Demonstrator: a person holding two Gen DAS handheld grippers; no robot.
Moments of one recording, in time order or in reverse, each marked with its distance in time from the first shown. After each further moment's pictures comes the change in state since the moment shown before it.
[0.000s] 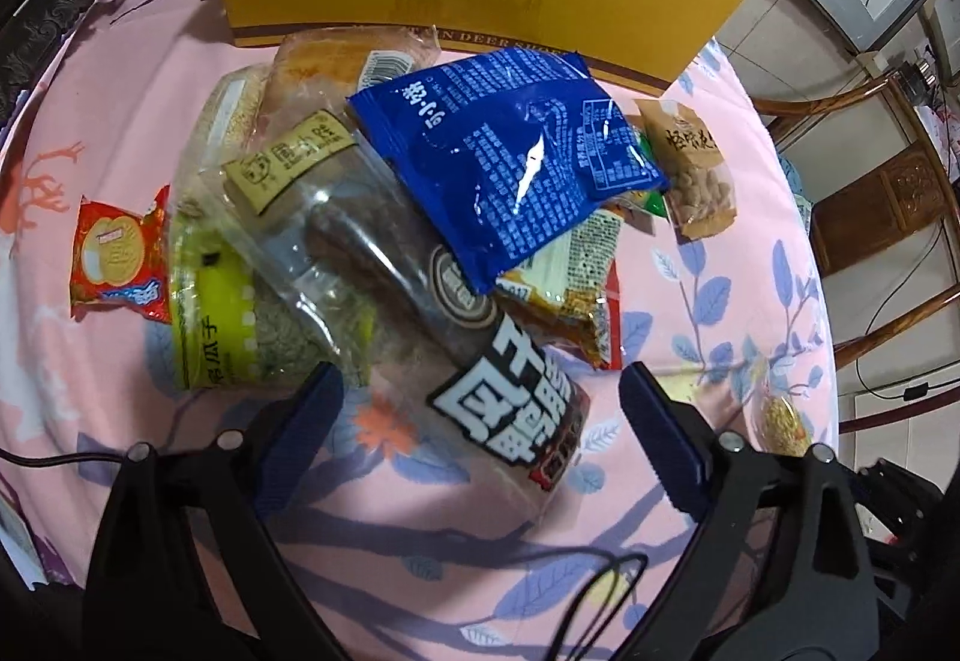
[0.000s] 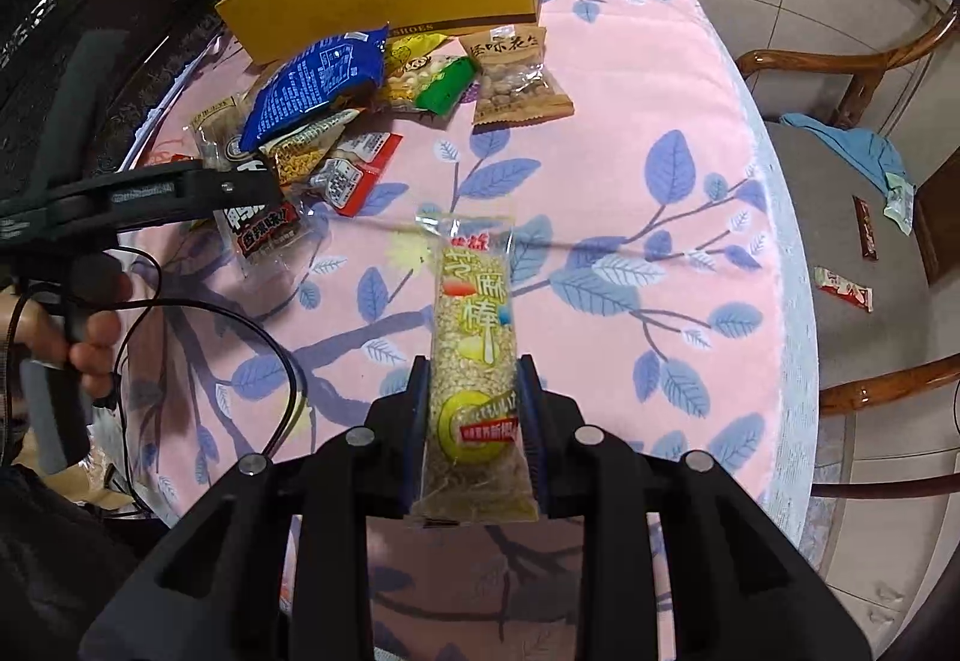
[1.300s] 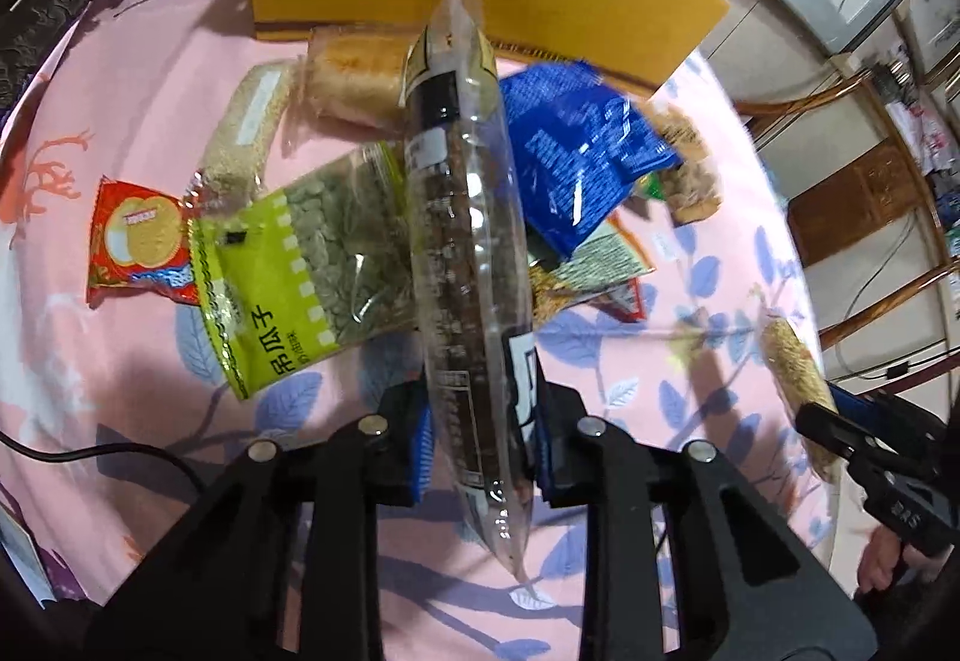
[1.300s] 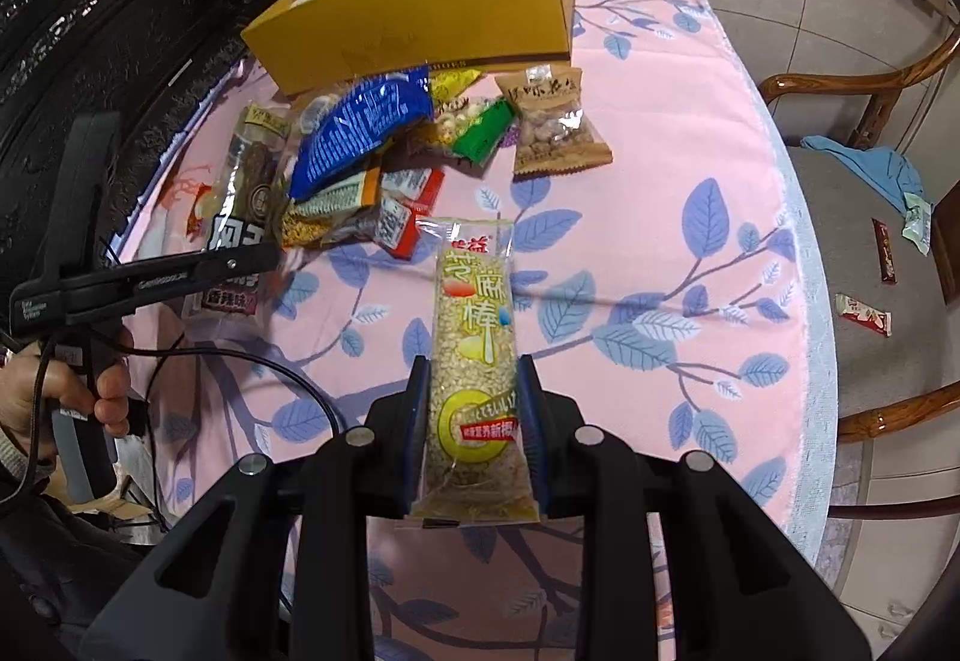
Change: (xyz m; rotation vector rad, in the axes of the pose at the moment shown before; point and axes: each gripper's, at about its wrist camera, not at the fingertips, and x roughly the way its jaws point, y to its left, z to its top) left arm -0.025 0.031 -0.020 0.018 -0.030 -0.086; right arm -0.006 0.014 0.022 -0.010 -0.063 0.057
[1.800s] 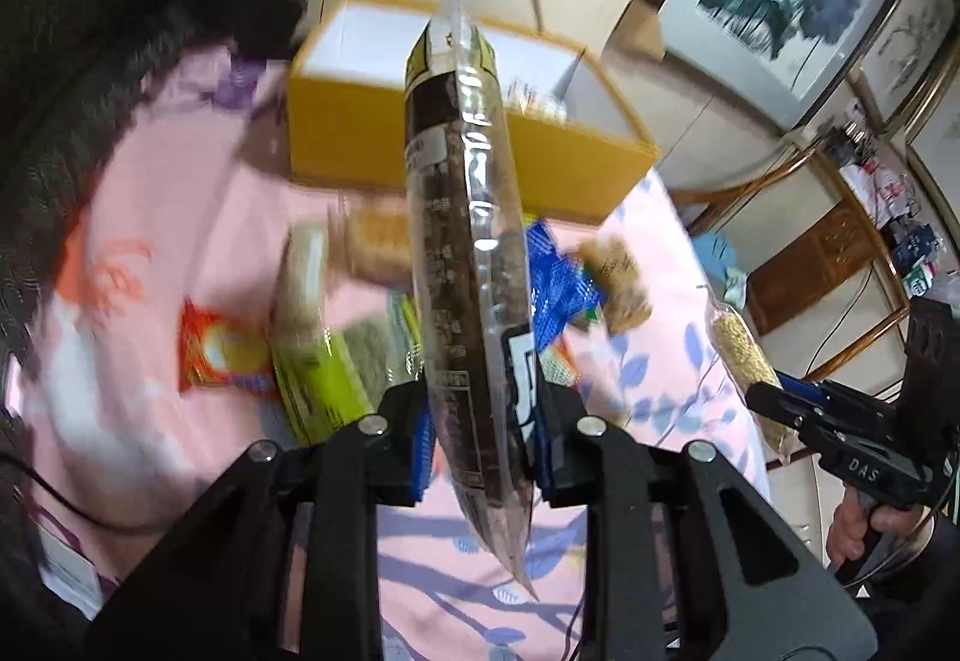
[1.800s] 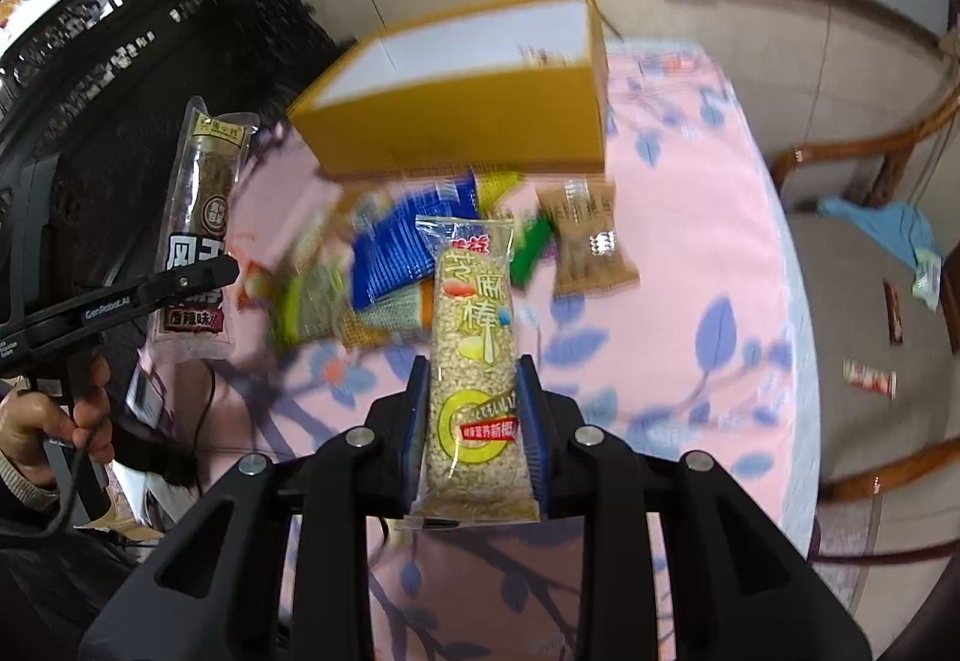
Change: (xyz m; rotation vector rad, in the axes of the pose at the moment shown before) left arm -0.102 -0.004 0.036 0.016 -0.217 -0.039; right arm -0.042 0.018 0.060 -0.039 -0.149 0.068
